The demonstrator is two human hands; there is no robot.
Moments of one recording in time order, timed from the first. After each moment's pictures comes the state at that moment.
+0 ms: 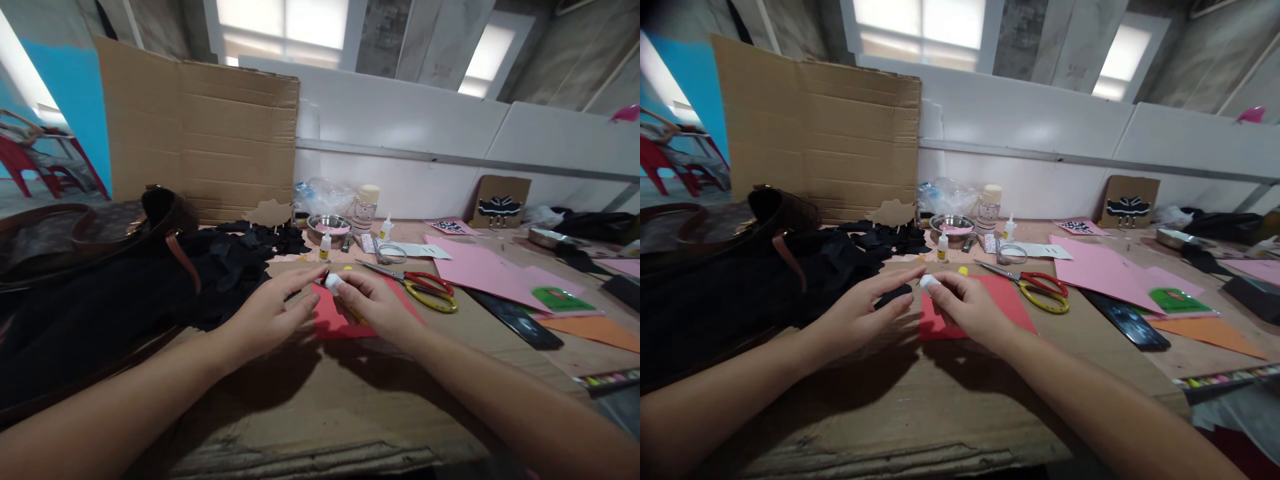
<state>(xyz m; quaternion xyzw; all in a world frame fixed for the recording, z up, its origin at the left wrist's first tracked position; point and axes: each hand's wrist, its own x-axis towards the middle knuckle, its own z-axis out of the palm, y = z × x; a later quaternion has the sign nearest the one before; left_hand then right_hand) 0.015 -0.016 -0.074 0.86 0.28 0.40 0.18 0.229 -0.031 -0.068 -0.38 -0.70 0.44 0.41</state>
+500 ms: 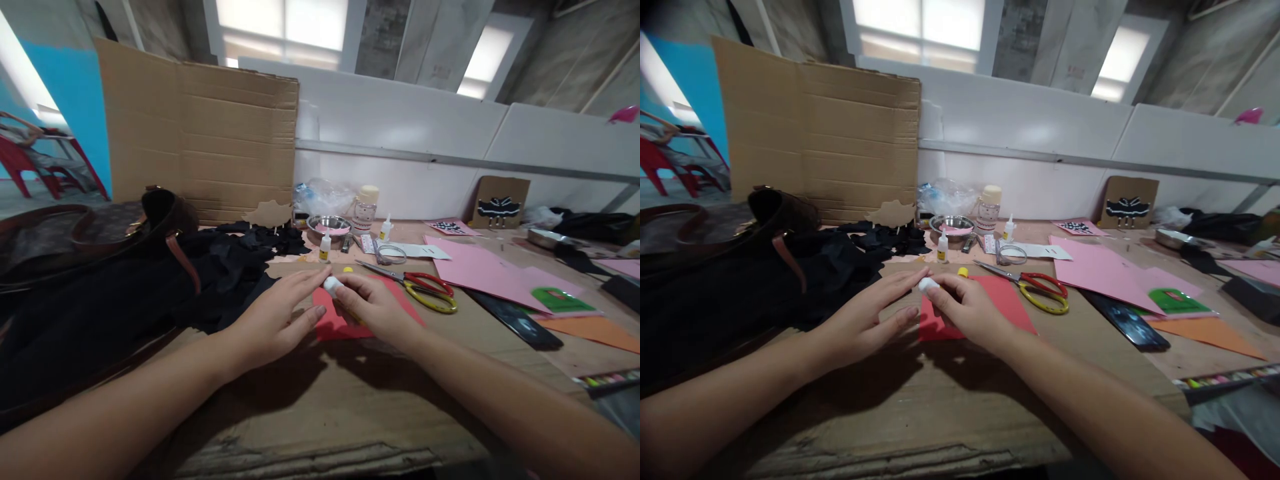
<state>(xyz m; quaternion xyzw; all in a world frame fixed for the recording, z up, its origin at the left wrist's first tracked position) 0.014 -0.018 -0.079 0.89 0.26 0.34 0.15 0.227 -0.033 -0.067 -0.38 -0.71 0.42 0.41</state>
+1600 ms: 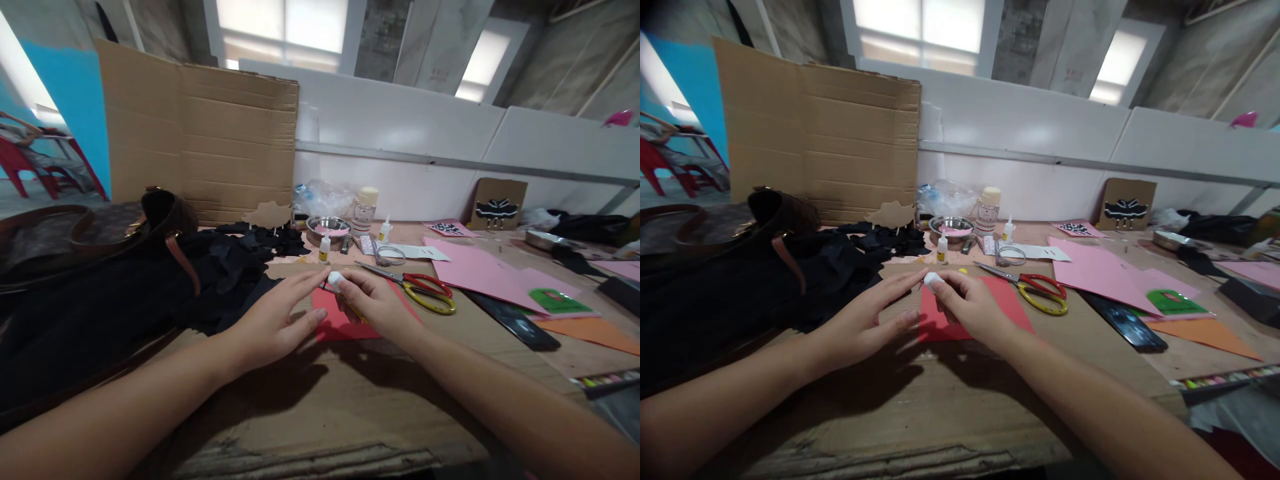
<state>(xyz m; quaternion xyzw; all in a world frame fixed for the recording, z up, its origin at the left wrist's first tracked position) 0.015 -0.020 -0.077 0.88 0.26 0.35 0.19 0.231 -0.028 -0.068 -0.39 -0.70 0.41 0.43</state>
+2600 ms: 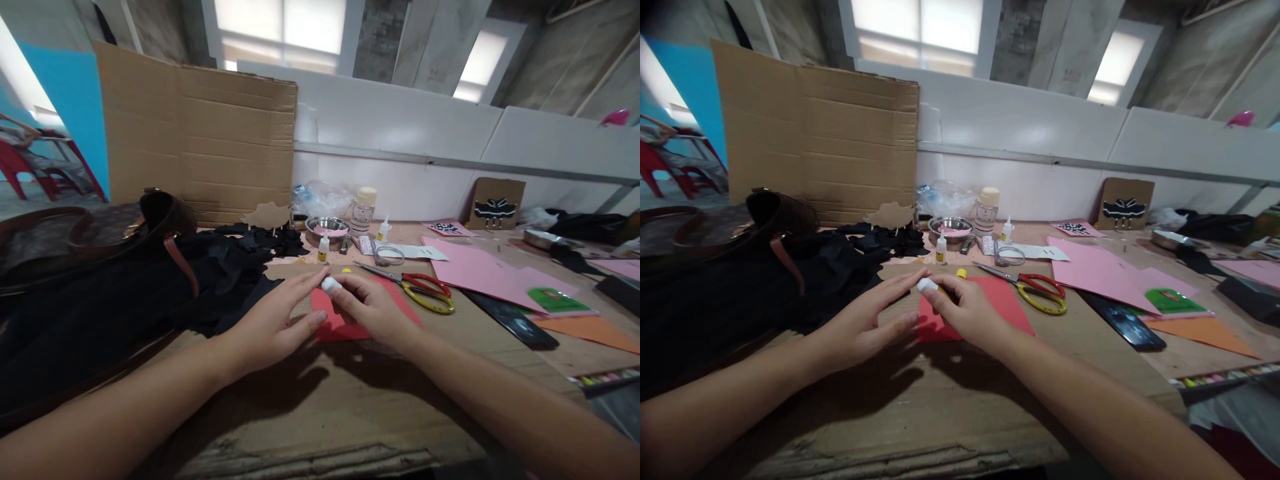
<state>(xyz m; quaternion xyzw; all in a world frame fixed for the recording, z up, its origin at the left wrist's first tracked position) 0.014 -0.019 -0.080 0.88 0.26 0.35 0.20 0.228 -0.031 -0.066 -0.40 -0.75 0.34 0.41</state>
